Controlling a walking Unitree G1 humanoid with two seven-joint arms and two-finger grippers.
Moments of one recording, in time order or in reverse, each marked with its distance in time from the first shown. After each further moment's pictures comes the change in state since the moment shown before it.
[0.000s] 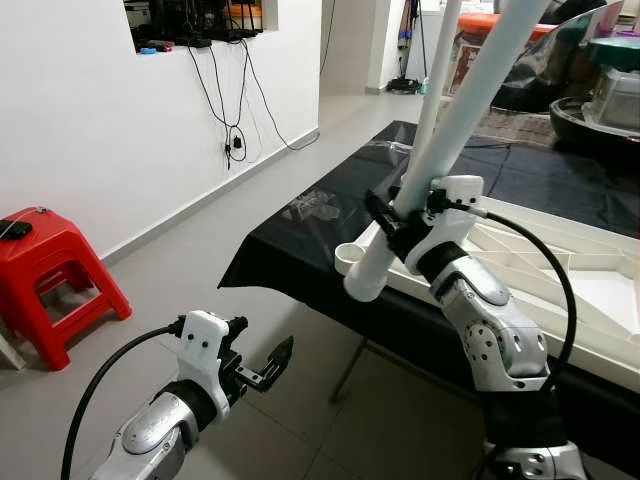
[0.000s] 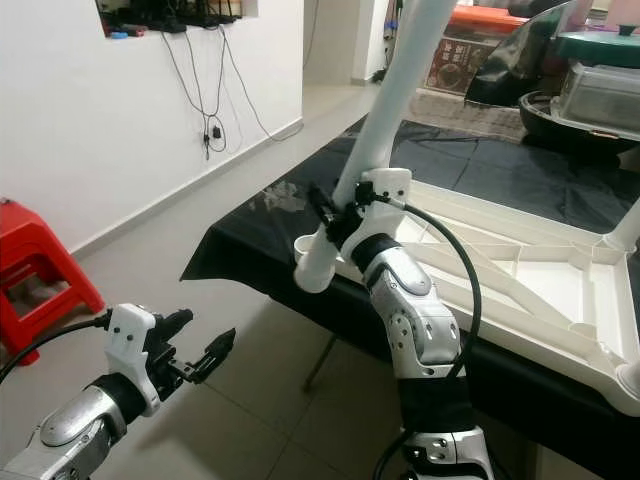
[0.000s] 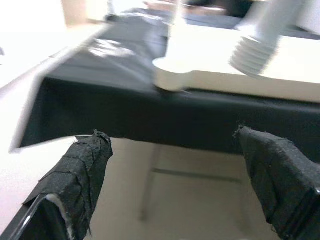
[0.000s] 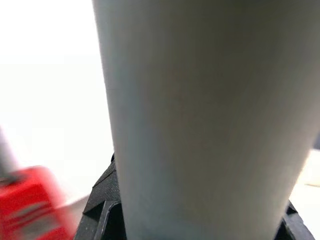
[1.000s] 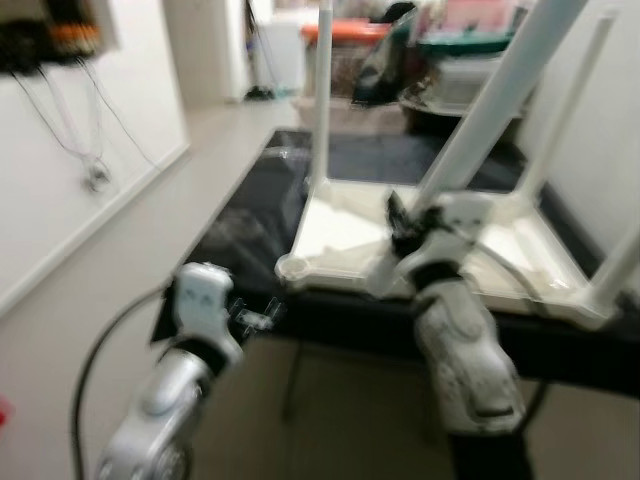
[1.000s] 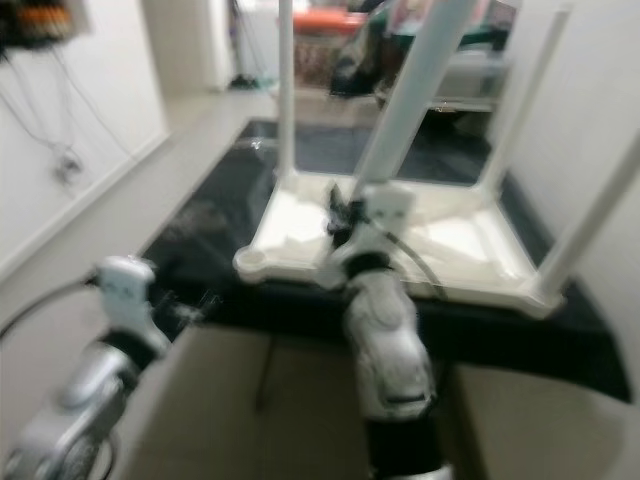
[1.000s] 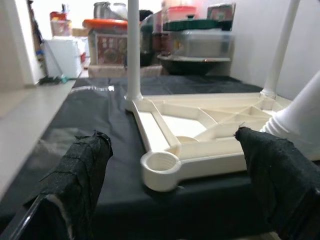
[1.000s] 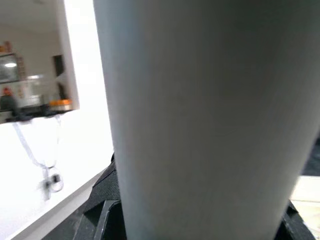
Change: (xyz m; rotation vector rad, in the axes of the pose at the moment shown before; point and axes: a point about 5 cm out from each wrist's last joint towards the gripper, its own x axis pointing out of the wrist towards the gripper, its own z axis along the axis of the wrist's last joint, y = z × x) left arm 0.018 0.006 0.039 0.022 -0.177 0.109; right arm -0.003 0.039 0.003 -0.032 -0.103 -0.045
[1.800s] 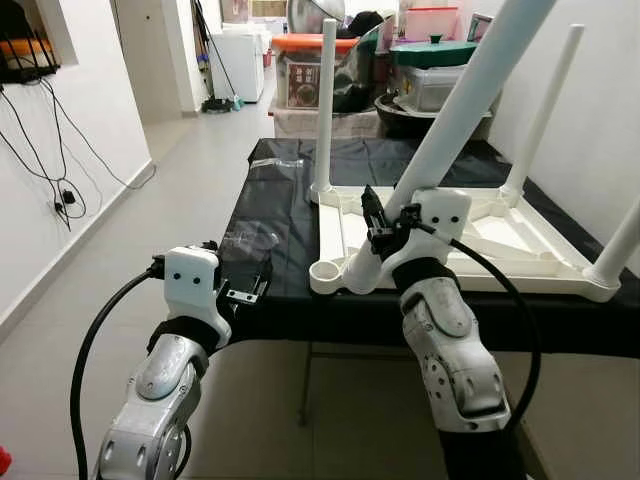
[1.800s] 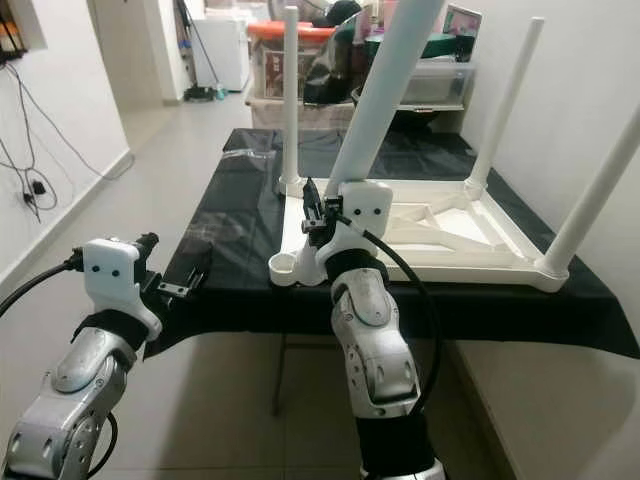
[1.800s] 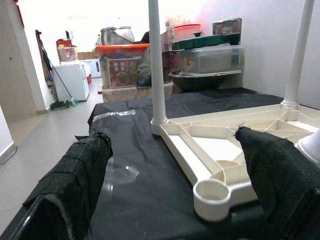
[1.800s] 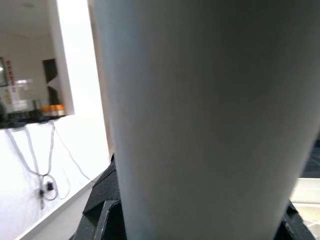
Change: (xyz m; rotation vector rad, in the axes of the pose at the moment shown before) left arm 0.011 0.005 0.020 0.088 -0.088 0.102; right arm 0.002 0.004 0.003 -0.006 -0.014 0.033
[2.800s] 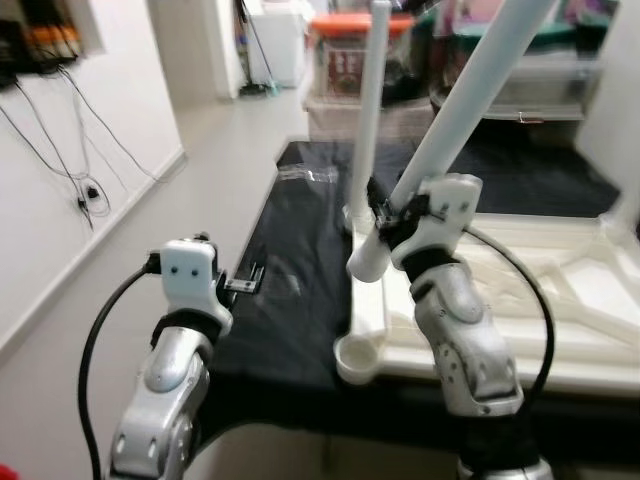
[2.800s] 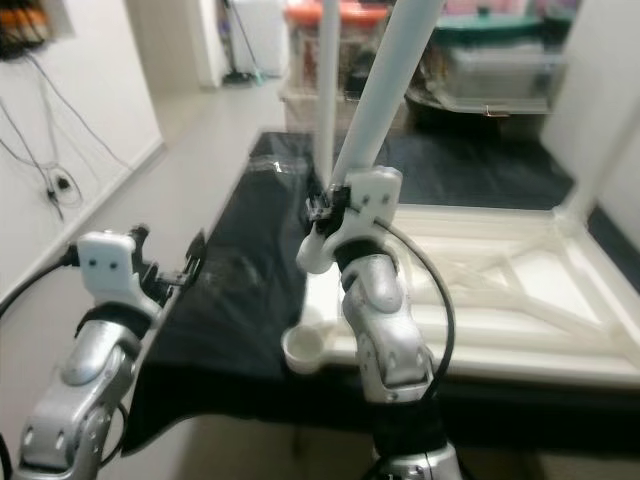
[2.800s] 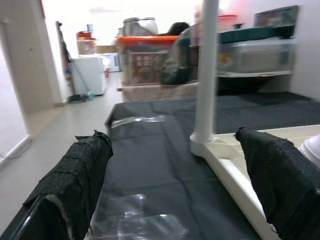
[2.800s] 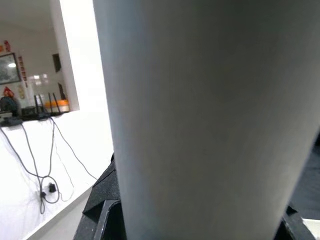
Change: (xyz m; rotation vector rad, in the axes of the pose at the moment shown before) left arm 0.001 0.000 0.001 -0.009 -0.008 0.014; right arm 0.005 -0.006 0.001 0.038 -0.006 0.025
